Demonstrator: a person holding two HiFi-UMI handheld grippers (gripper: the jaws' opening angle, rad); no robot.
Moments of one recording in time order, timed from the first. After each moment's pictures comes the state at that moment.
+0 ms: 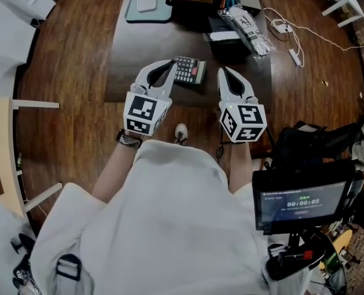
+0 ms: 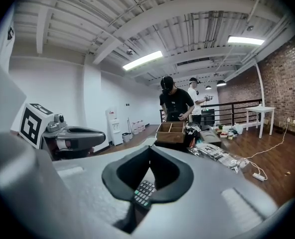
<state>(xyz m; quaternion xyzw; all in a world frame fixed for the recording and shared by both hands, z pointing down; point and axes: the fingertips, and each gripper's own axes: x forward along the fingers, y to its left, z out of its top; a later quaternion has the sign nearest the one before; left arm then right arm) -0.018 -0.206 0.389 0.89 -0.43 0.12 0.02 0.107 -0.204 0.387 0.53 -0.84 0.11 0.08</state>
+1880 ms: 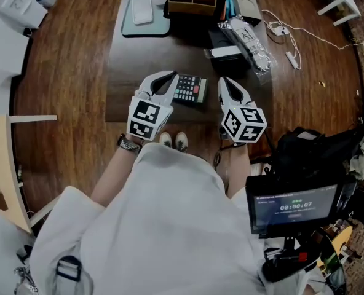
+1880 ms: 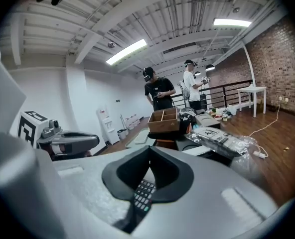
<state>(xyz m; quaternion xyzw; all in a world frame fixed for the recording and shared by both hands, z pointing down) -0.026 -0.267 0.425 0.90 -0.39 0.15 0.06 0.110 -0.264 0.431 0.55 -0.81 0.21 0.08</state>
